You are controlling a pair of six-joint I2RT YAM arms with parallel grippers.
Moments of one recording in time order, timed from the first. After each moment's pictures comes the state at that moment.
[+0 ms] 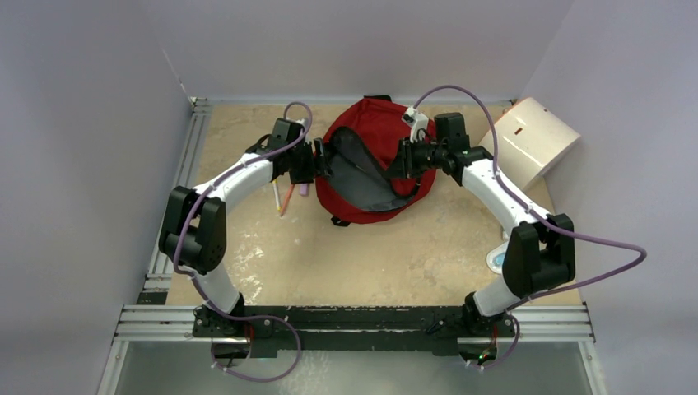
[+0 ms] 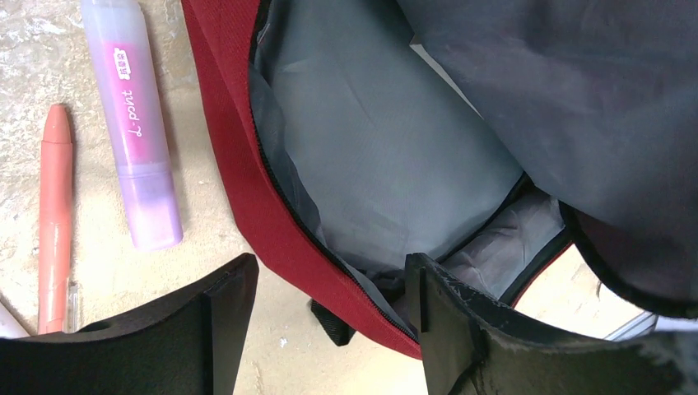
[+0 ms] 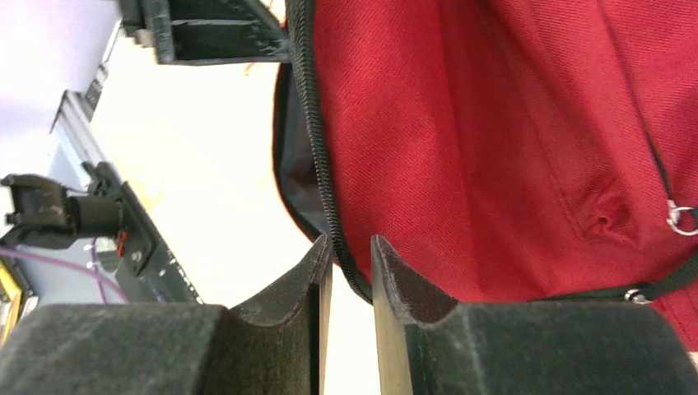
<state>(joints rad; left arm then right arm) -0.36 1.73 1.26 -0.38 0.23 -0.56 0.27 1.56 1.22 -0.40 -0.65 0.14</state>
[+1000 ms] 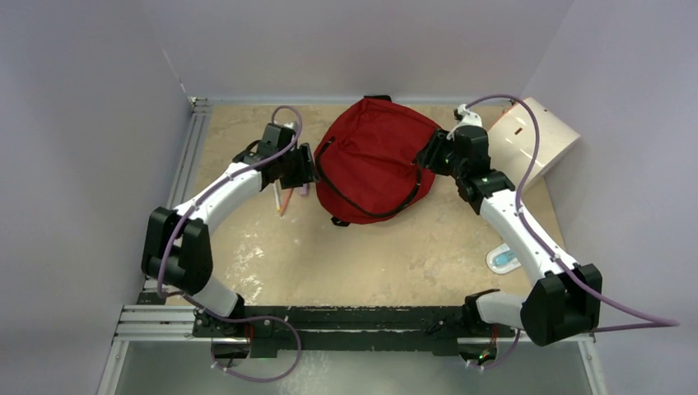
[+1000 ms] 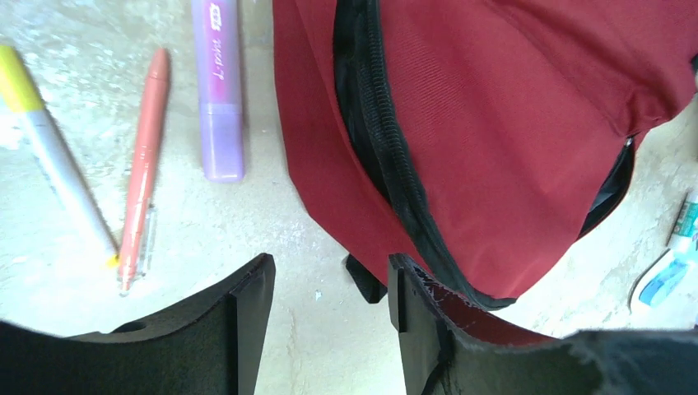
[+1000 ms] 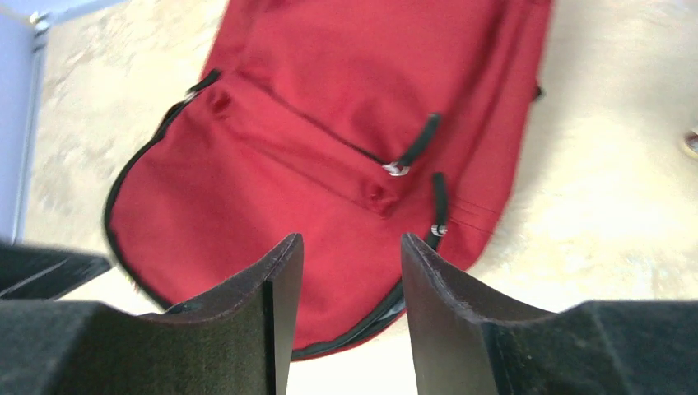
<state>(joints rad) -0.36 1.60 1.18 -0.46 0.14 -0.56 0.27 1.27 1.05 -0.27 -0.05 0.44</state>
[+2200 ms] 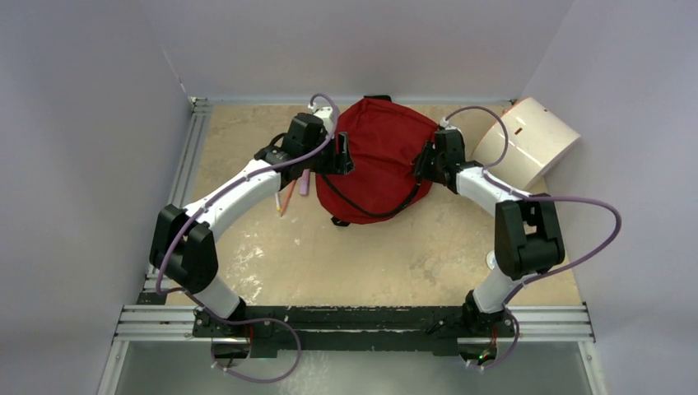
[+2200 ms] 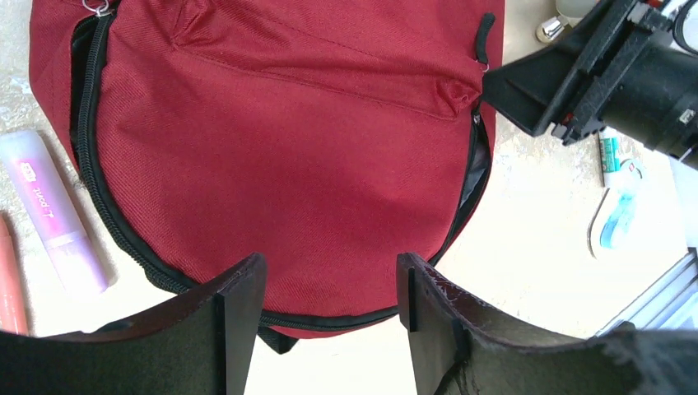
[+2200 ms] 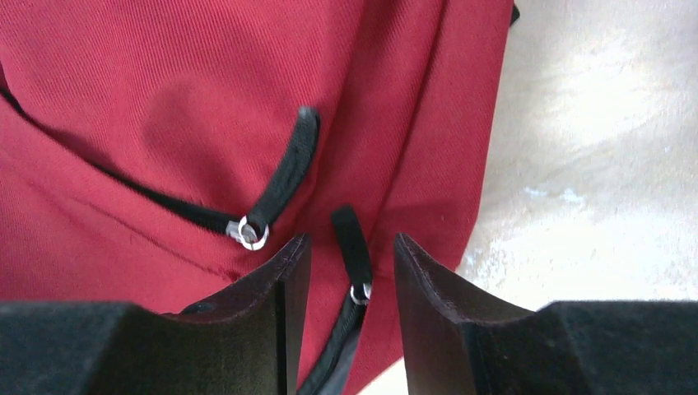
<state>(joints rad) -0.55 1.61 1.32 -0.34 0.13 -0.43 0.22 1.65 1.02 -0.14 0.03 0.48</state>
